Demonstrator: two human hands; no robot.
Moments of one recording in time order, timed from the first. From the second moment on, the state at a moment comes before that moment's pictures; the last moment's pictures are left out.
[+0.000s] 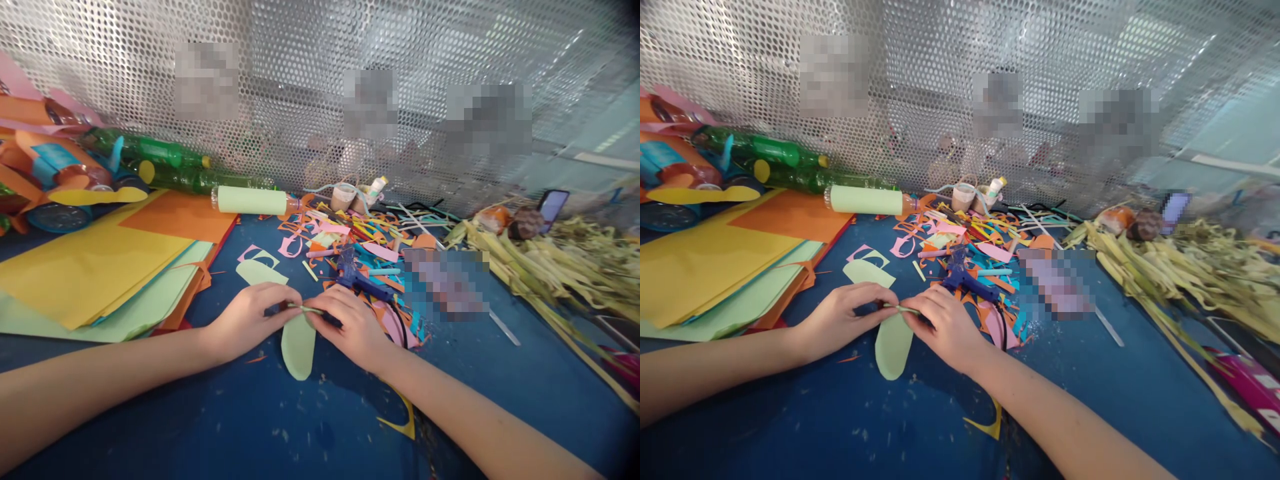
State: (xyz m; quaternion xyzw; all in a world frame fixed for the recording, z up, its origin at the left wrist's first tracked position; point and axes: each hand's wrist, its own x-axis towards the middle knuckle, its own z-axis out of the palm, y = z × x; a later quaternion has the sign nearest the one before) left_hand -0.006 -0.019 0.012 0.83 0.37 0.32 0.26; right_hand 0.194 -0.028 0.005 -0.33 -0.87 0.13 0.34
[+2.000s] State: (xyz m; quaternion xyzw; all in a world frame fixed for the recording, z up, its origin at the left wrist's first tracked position) left_hand -0.006 -0.011 0.010 0.74 0.44 0.37 0.34; right_hand 0.197 -0.025 0.006 -0.43 -0.81 0.13 0.37
